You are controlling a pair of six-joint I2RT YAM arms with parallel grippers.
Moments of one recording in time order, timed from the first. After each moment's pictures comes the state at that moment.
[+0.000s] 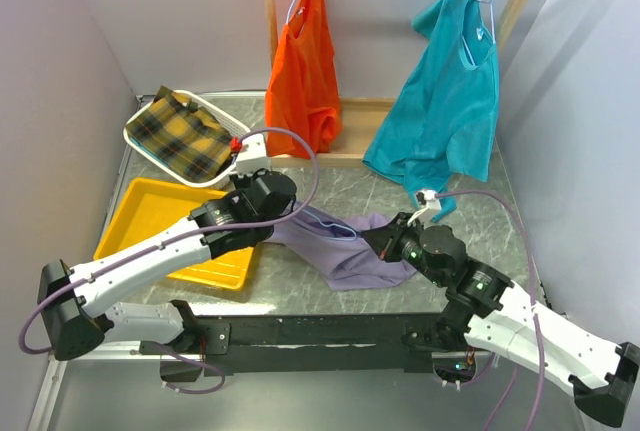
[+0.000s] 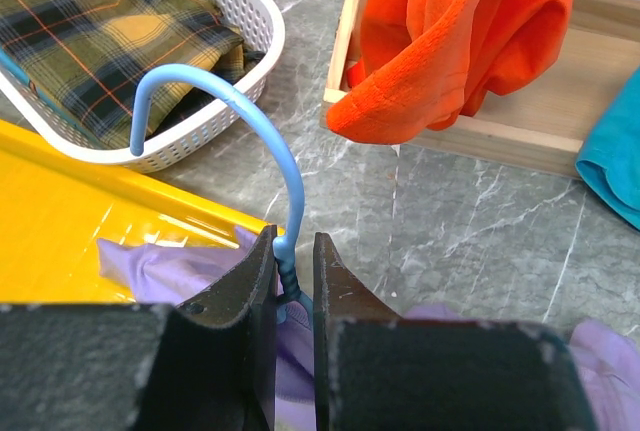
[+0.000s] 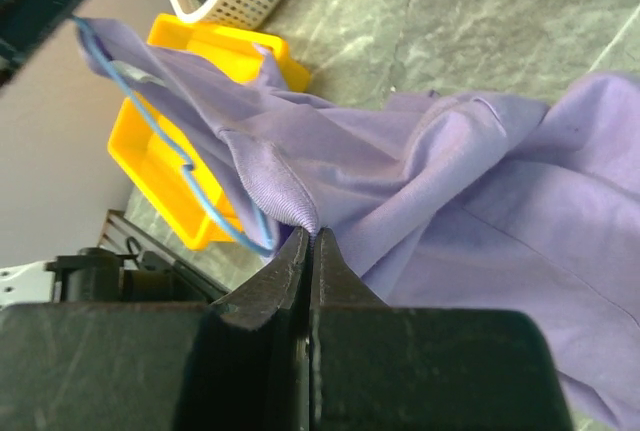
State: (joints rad) left arm -0.97 1.20 1.07 -0.50 -1.01 -0.67; right arm 0.88 0.53 0.48 -0.26 0.23 0.83
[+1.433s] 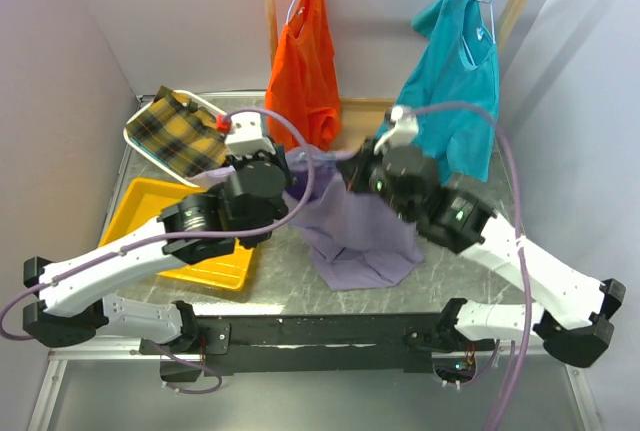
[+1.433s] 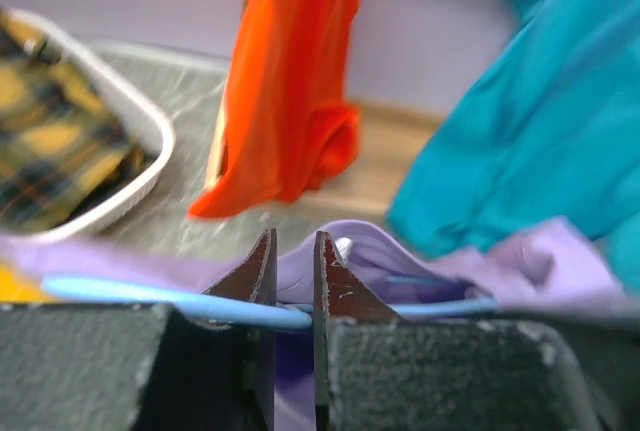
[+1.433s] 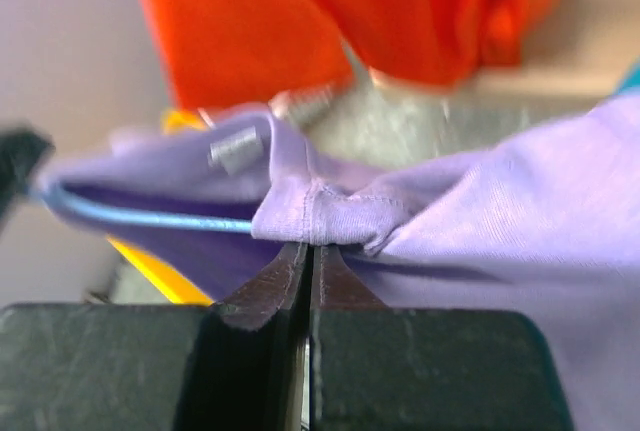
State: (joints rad) left arm -1.21 1.20 1.42 -0.51 -1.13 -0.57; right arm 0.95 1.08 1.21 -0.45 0.43 0.65
